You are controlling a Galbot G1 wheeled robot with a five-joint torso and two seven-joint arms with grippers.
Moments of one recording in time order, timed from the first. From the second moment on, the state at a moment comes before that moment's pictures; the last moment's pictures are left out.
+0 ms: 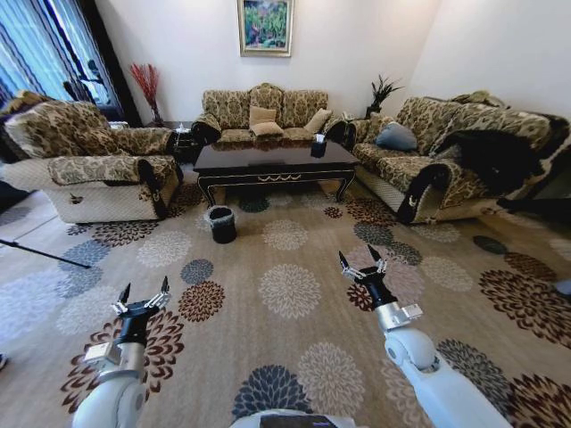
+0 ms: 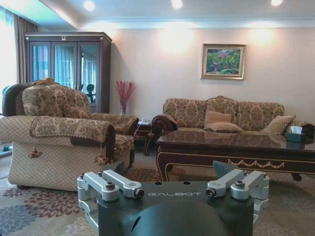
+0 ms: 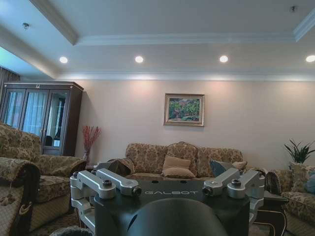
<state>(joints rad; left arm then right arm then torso) 1.69 -1.41 -0.85 -2.19 -0.36 0.00 -0.05 -1.38 0.97 0.44 1.89 0.47 0.37 0.02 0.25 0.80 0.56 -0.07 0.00</state>
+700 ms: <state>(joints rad) 1.69 -1.41 -0.85 -2.19 -0.36 0.00 -0.05 -1.38 0.97 0.44 1.89 0.47 0.37 0.02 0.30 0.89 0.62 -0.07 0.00</state>
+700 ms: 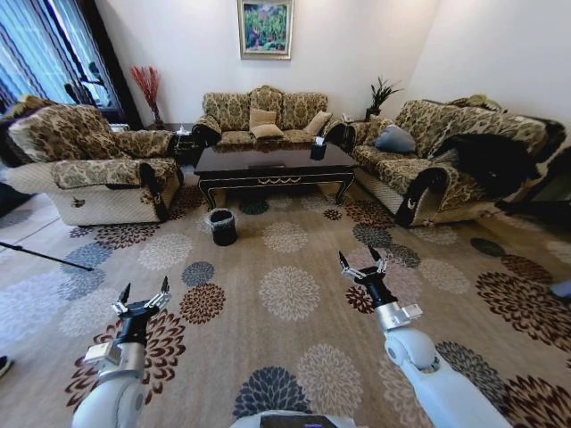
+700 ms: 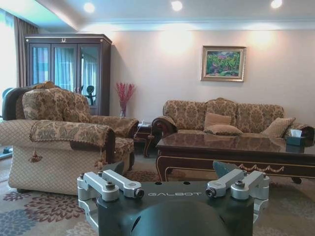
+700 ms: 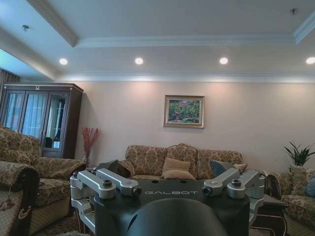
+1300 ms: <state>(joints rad) 1.69 -1.41 -0.85 -2.19 -0.36 0.00 -0.05 -1.38 0.97 0.44 1.89 0.47 0.37 0.02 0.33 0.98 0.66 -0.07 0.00</state>
